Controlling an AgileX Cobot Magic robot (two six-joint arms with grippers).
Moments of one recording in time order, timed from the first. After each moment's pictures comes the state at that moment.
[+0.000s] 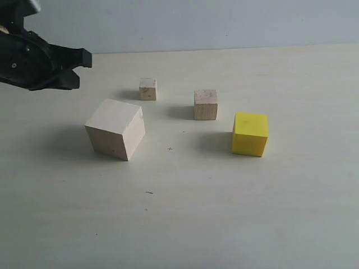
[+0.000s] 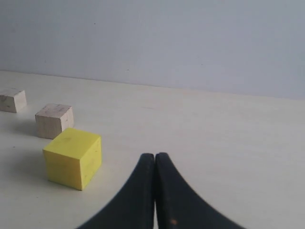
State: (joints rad) left arm -0.33 1.54 -1.00 -0.28 0.48 -0.03; right arm 0.16 0.00 0.00 -0.19 0.27 0.10
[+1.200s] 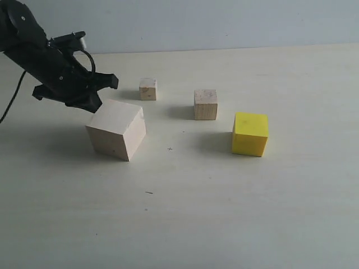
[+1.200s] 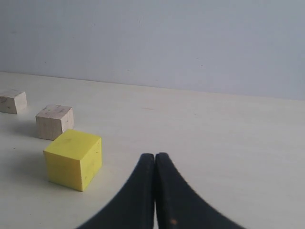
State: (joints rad) left arm -0.27 1.99 -1.31 -0.41 0.67 0.16; right arm 0.16 0.00 0.00 -0.19 0.27 0.10
